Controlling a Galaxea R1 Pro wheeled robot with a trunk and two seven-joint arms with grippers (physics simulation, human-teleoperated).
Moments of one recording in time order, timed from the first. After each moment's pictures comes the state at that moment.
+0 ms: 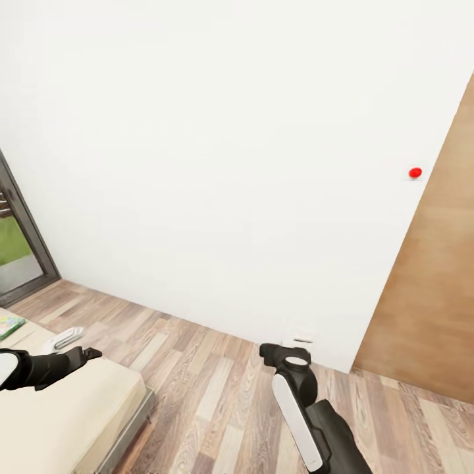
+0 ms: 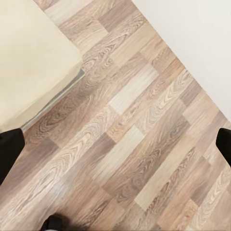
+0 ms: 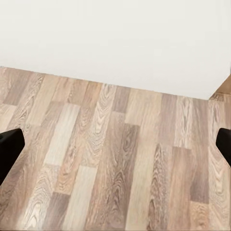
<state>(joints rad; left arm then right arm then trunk) -0.34 0.60 -0.01 -1.37 1.35 0.91 0.54 -0.34 0.17 0.34 -1.47 -0.37 0.74 -0.72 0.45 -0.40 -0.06</state>
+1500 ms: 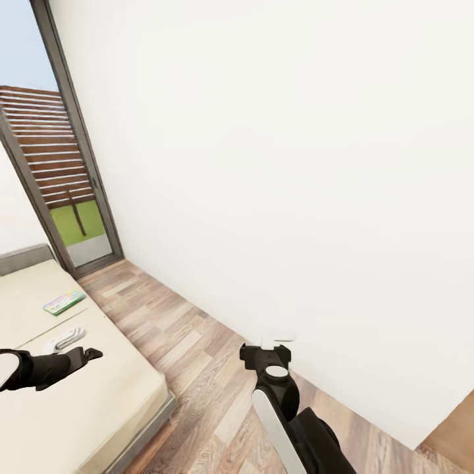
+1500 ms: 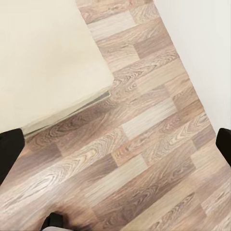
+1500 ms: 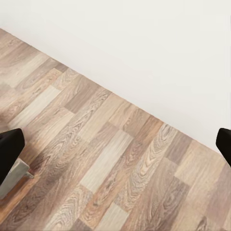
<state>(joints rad) -0.34 0.60 -0.02 -1.37 1.35 0.91 0.55 -0.34 0.17 0.51 -1.46 -0.37 0.67 -0.73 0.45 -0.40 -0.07</state>
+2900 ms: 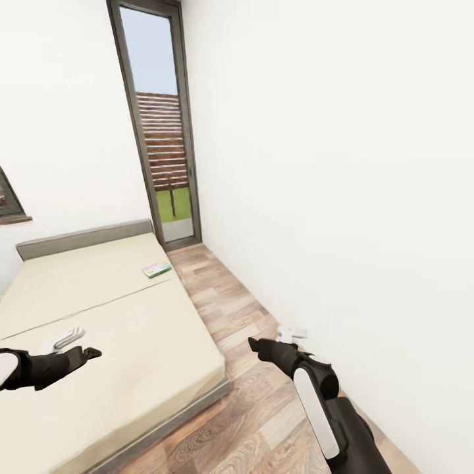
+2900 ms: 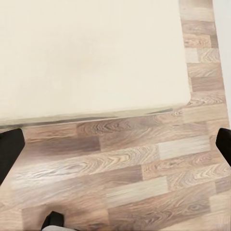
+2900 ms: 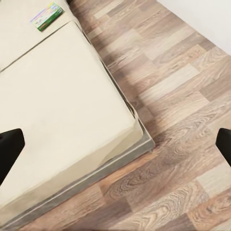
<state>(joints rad) -0.34 0.60 -0.01 -1.37 1.35 0.91 0.55 -0.35 0.13 0.19 -1.43 -0.38 0.70 -0.16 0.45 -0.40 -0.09</state>
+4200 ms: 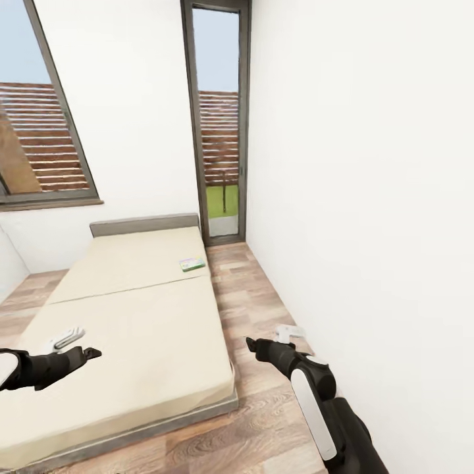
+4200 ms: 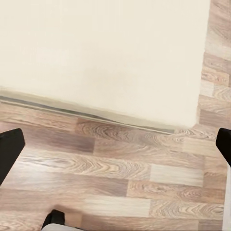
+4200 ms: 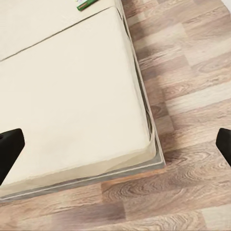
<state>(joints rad) -0.34 0.60 -0.01 -1.37 1.35 0.90 0.55 -0.34 0.14 0.21 -1.43 -0.37 0.69 -0.17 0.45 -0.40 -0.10</state>
